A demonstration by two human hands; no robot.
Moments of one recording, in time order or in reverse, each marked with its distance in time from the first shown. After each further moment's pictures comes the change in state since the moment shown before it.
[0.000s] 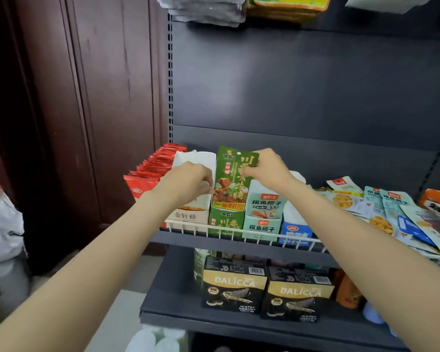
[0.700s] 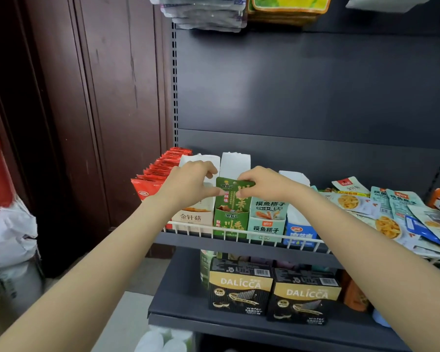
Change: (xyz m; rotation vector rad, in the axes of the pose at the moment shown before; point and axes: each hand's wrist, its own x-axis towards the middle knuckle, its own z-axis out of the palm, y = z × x) left_hand -0.011 0.009 -0.007 -0.051 0.093 -0.017; right_hand -0.009 0.003 0.003 -0.291 -0.385 -0.136
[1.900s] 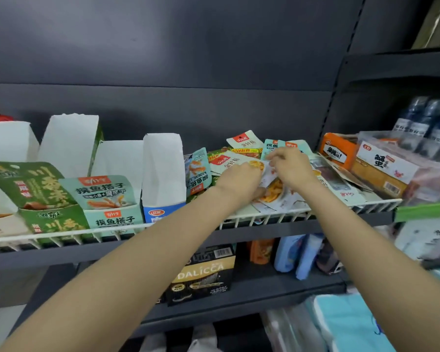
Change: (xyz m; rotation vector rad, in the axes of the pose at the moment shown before) left_hand 0.112 0.291 0.207 0.111 -0.267 0.414; right_hand -0.142 0.278 -0.039 0.148 0.601 0.671
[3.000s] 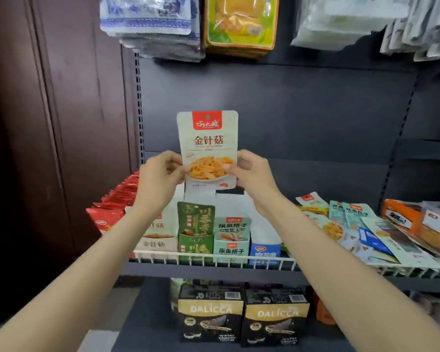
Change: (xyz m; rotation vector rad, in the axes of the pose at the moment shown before) left_hand -0.236 -0.203 -0.155 -0.644 0.867 -0.414; right_hand -0.112 -0.284 0.042 0.830 -0.231 -0.360
